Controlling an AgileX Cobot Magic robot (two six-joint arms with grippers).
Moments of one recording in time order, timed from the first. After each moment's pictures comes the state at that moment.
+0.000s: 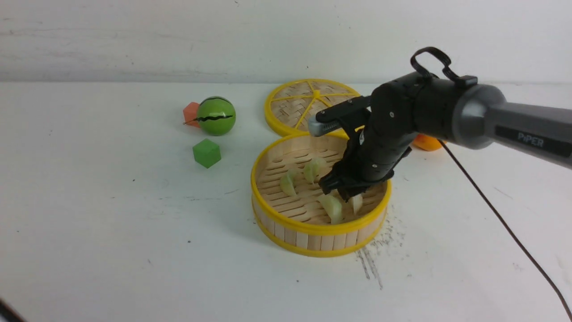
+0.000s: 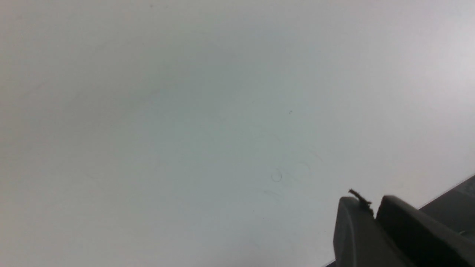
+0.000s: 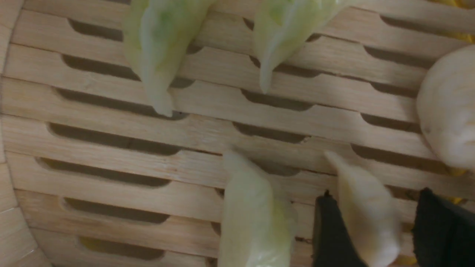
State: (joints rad) right arm 0.45 2.09 -1.67 -0.01 0.77 0.01; left arm -0.50 0.59 -0.82 -0.04 1.24 -0.05
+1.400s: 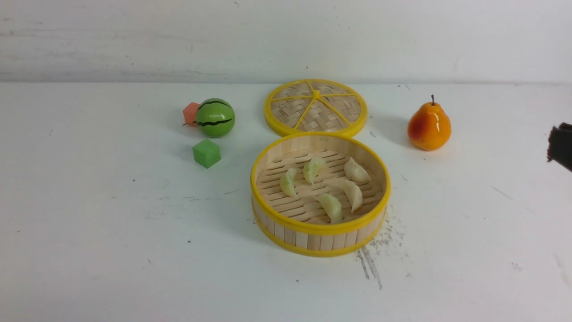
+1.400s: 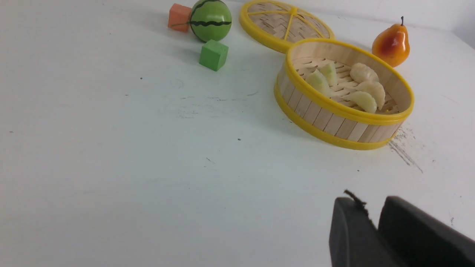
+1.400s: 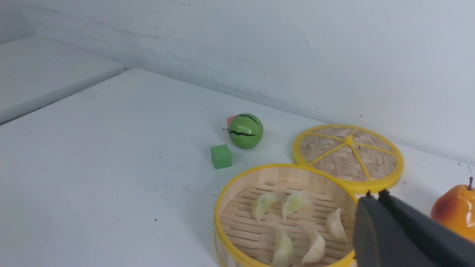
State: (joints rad) right arm 0.45 0.61 -0.72 0.34 0.32 -0.28; left arm -0.50 -0.02 -0.44 0.16 0.82 -0.42
